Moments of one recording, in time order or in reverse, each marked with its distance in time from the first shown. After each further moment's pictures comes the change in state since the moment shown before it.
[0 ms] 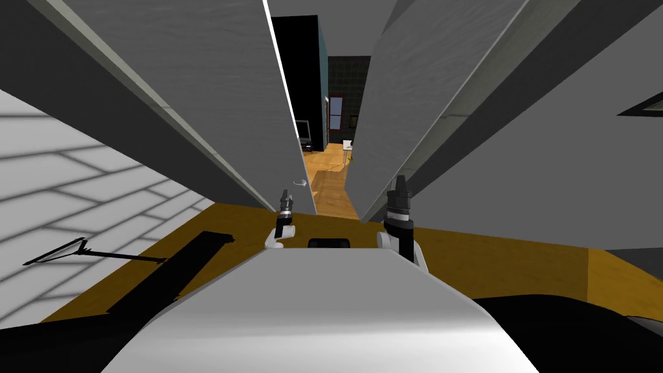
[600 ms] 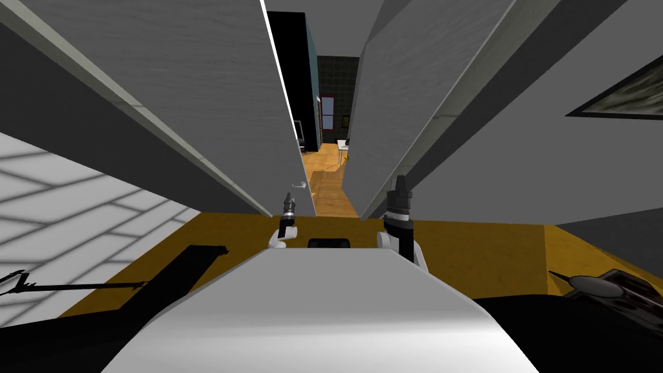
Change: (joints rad) arm -0.060 -0.012 0.015 0.170 -0.002 -0.021 -0.004
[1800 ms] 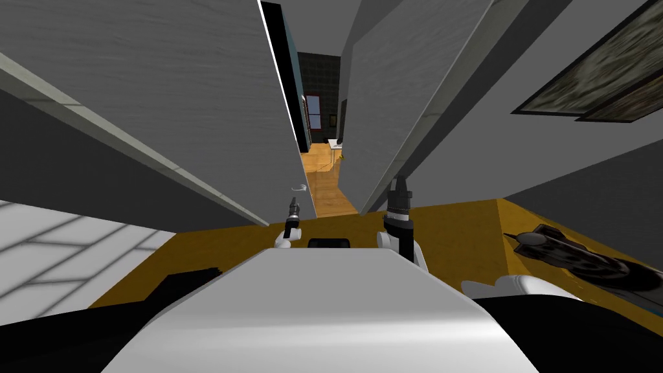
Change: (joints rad) arm -0.105 -0.029 0.027 0.277 -0.002 -0.027 -0.004
